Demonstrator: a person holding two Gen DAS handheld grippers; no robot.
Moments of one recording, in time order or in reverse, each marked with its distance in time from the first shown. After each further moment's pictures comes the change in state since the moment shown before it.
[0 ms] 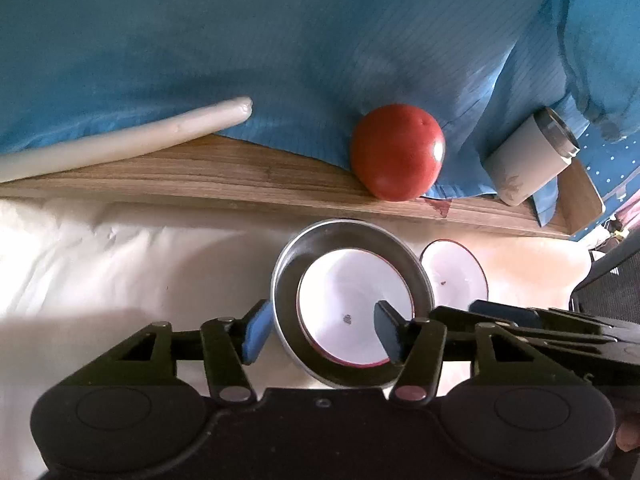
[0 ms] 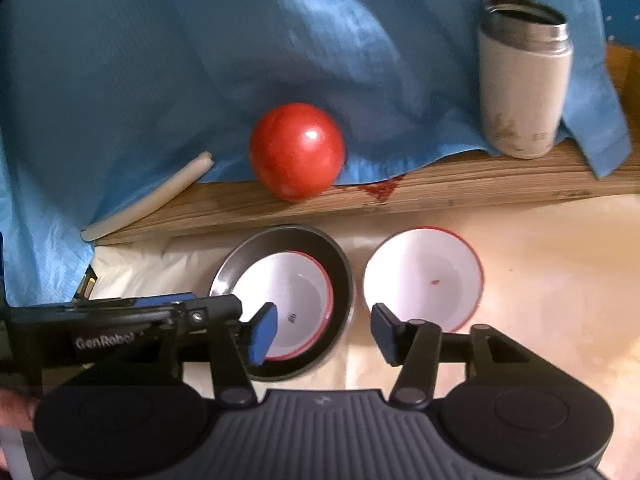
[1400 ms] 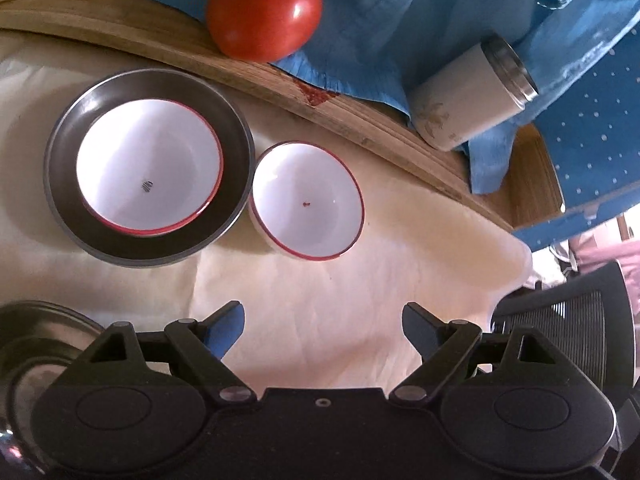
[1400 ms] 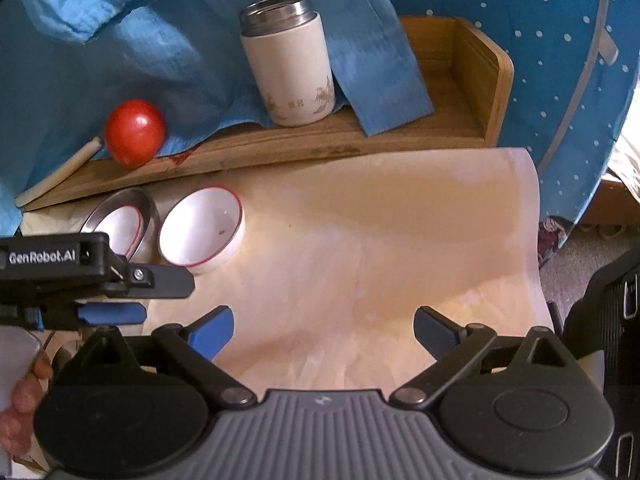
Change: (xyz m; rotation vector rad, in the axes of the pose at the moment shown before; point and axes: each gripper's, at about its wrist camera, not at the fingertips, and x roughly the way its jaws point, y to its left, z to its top) left arm 0.054 -0.112 -0.056 -0.287 0.079 -0.123; right arm -0.065 -0.130 -0.044 -0.042 -0.029 -0.187
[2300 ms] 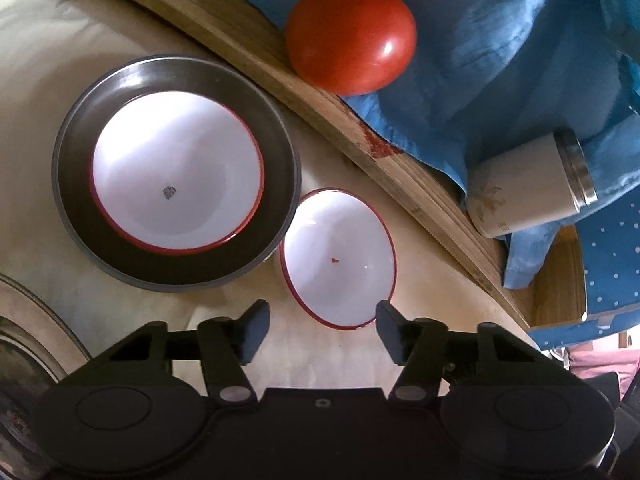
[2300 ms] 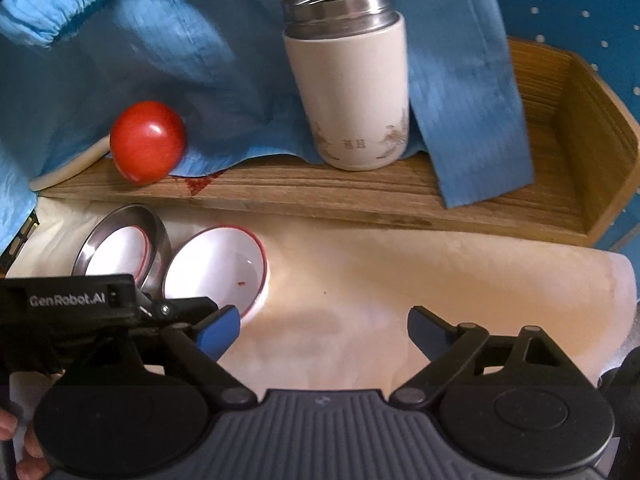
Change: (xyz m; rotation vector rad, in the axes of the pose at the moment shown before) left arm 0.017 0.020 0.010 -0.261 -0.141 0.028; right arm 0.056 0.010 0.057 -0.154 0.034 0.117
